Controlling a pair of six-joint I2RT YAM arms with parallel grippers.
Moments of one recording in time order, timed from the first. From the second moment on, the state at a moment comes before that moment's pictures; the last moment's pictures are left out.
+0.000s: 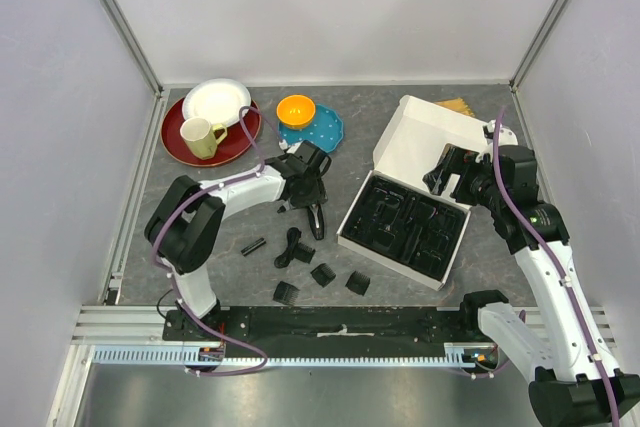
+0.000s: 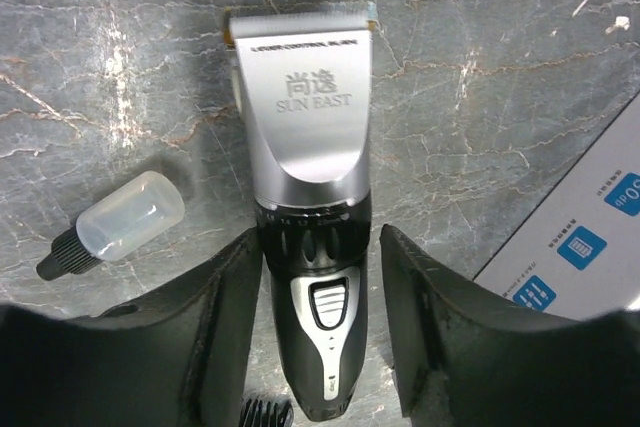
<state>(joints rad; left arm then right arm) -0.66 1.79 1.14 -0.44 -0.16 -0.81 0.13 0.83 0.94 -0.67 -0.15 0.41</state>
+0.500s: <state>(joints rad) -0.67 1.84 1.20 -0.49 -0.18 -0.76 0.13 0.83 0.95 -0.68 -0.16 0.43</state>
